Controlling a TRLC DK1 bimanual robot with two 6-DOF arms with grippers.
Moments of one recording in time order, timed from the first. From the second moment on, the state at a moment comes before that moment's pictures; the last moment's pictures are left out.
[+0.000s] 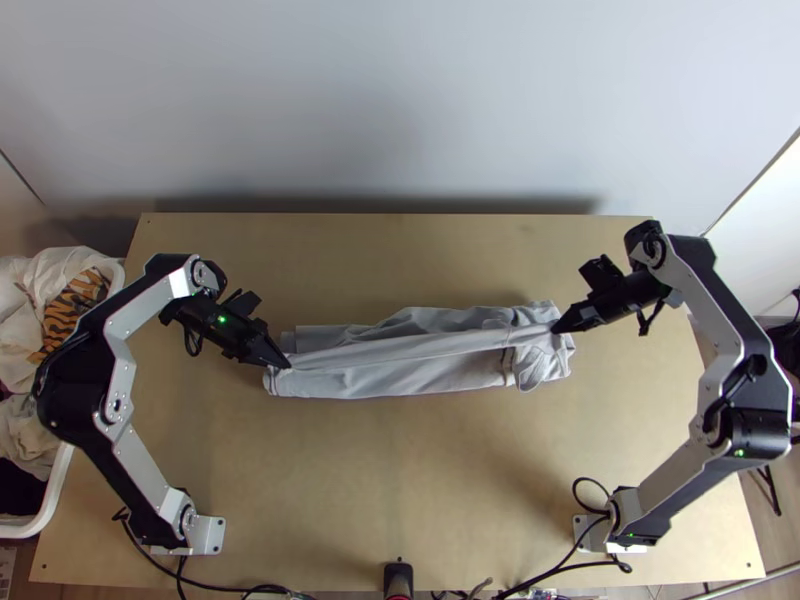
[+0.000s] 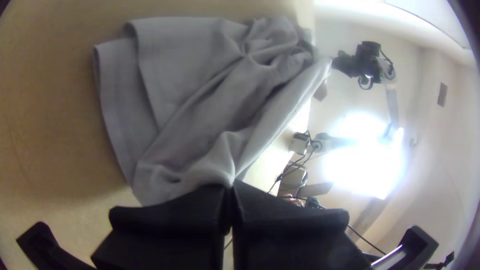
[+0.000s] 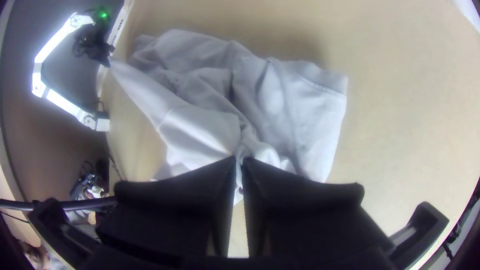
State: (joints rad) left arm 0.02 1.93 1.36 -1.43 0.86 0.44; right arm -0.09 1.80 1.47 -1.26 -0.59 -0.58
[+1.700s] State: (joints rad) left arm 0.21 1.83 1.38 -1.54 0.86 0.46; right arm -0.12 1.60 1.62 -1.34 -0.58 -0.44
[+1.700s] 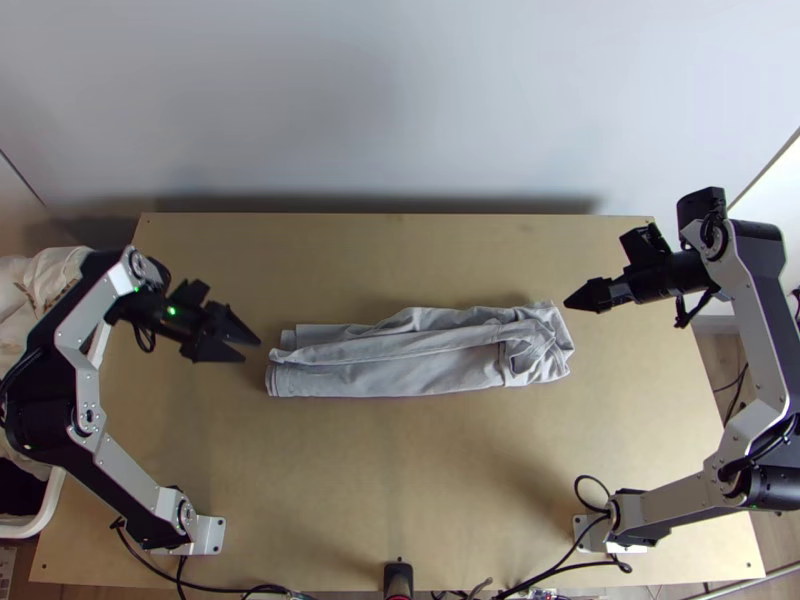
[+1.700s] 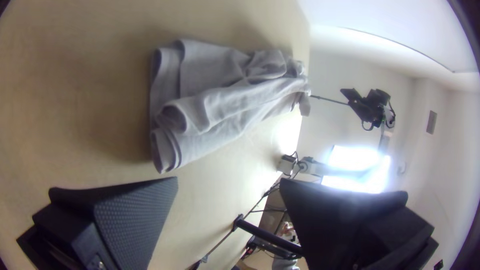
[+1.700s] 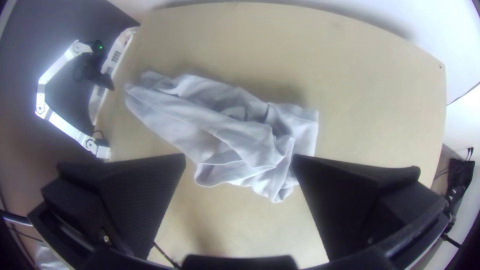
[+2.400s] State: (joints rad) left arm 0.18 1.90 1.20 -1.23 0.77 0.35; right arm -0.02 1.56 1.72 -1.39 -0.60 -0.38
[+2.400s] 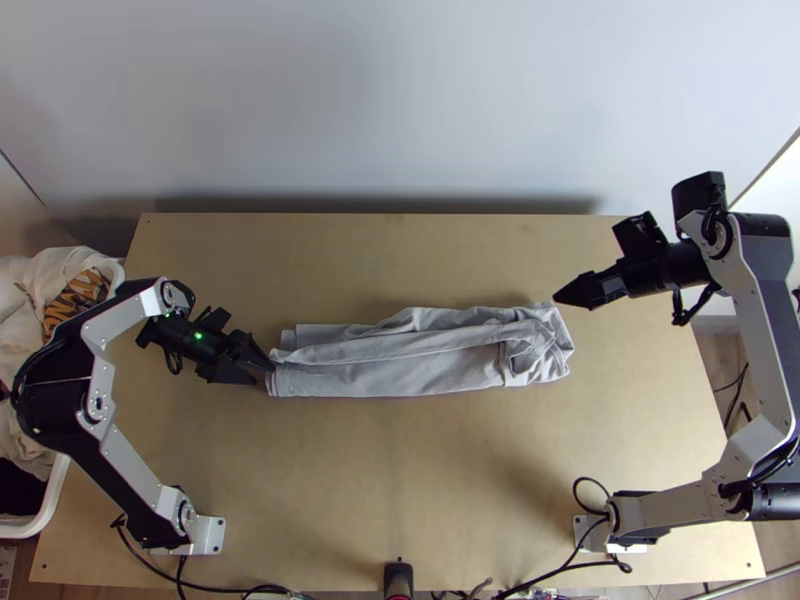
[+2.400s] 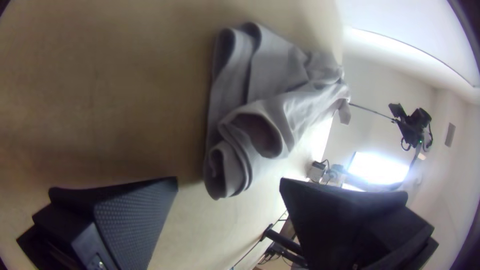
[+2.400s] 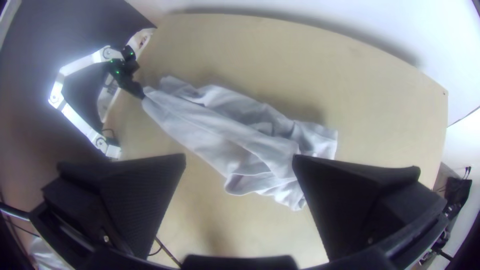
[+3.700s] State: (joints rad) left arm -0.03 1.95 1.15 -0.96 0.83 0.15; right arm -0.07 1.47 1.73 -1.40 -0.62 -0.37
